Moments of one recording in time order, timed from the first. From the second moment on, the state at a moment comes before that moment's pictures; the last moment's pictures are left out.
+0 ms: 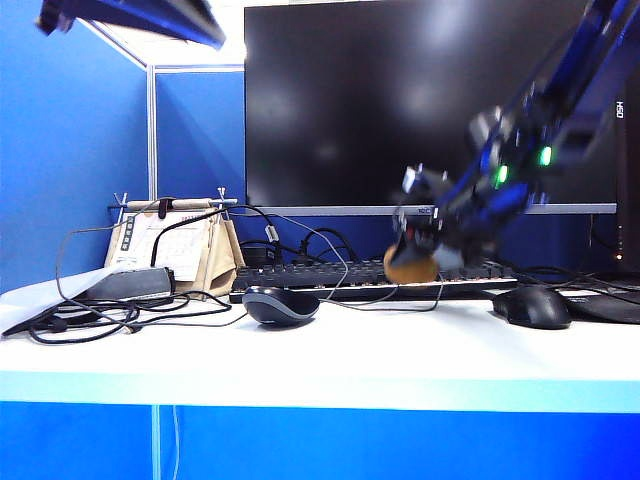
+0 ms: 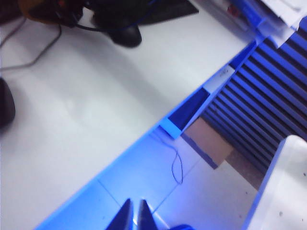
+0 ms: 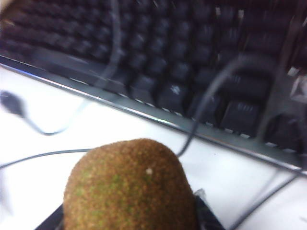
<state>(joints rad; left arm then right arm) -0.65 1.01 0.91 -0.44 0.35 -0.04 0.19 2.16 1.52 0.08 -0.40 -0.05</state>
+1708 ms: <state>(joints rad) -0.65 0.88 0.91 -0.52 0.23 0.01 0.61 1.95 0.91 0.56 -0.29 -0.03</state>
